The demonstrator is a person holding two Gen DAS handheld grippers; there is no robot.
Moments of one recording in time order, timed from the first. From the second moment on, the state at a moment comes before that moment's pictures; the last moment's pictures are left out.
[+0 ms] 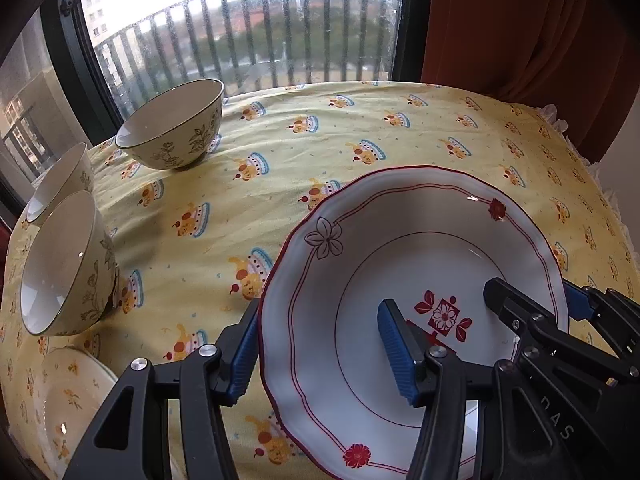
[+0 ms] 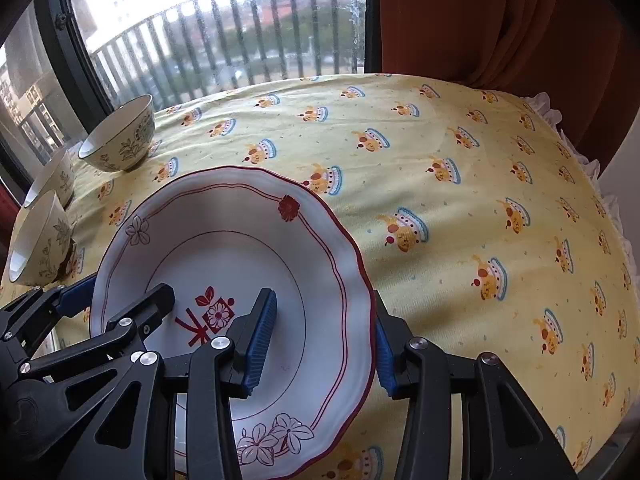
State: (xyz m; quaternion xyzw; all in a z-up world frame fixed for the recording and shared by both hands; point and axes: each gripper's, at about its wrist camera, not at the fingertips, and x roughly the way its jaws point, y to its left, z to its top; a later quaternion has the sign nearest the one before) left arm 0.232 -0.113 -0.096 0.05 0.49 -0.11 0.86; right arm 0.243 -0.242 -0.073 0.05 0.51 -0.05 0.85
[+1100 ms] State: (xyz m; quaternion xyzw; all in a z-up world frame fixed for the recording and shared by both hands) left arm 0.130 0.009 -0.049 0.00 0.42 -0.05 0.90; right arm 0.151 -0.114 -0.004 0.03 0.45 0.02 0.89
